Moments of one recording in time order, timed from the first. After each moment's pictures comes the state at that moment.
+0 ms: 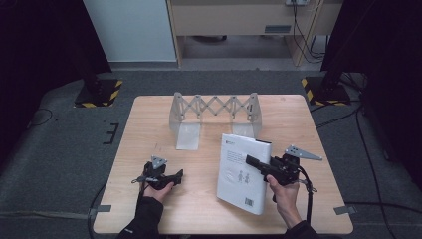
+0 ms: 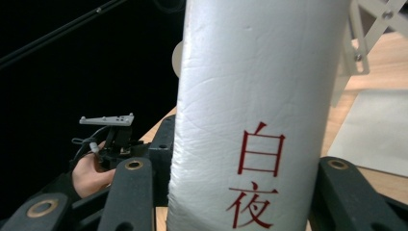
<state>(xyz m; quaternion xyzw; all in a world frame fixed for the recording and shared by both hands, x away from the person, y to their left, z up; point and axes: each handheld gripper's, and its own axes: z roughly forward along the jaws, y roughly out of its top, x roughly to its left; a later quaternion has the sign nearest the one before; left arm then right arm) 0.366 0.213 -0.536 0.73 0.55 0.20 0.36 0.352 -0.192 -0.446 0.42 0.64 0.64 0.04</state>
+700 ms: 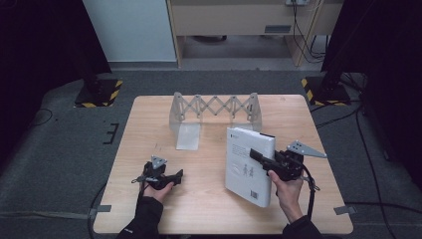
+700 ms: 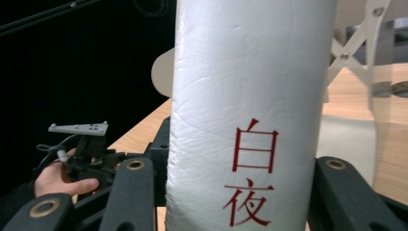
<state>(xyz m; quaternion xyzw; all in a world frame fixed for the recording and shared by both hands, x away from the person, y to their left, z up) 0.366 0.213 -0.536 0.73 0.55 0.20 0.36 0.354 -0.195 -0.427 0.42 0.65 0.62 0.11</state>
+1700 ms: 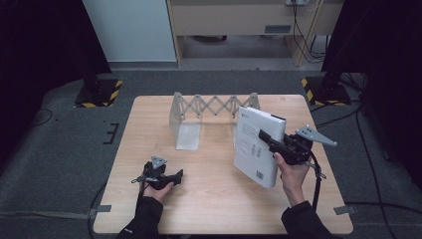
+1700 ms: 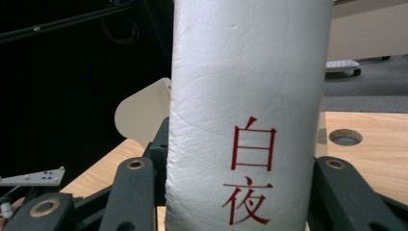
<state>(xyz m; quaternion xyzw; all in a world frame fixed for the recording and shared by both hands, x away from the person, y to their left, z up) 0.366 0.213 -0.536 0.73 0.55 0.20 0.36 0.378 -0.206 -0.394 0.44 0.62 0.62 0.18</state>
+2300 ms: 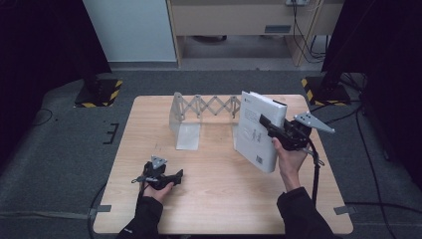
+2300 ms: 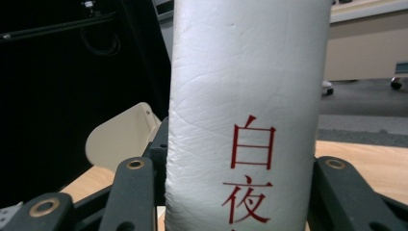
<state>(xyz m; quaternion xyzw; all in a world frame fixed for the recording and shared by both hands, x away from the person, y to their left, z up) 0.366 0.213 -0.536 0.73 0.55 0.20 0.36 0.406 -0.199 -0.373 0.44 0.61 0.61 0.24</state>
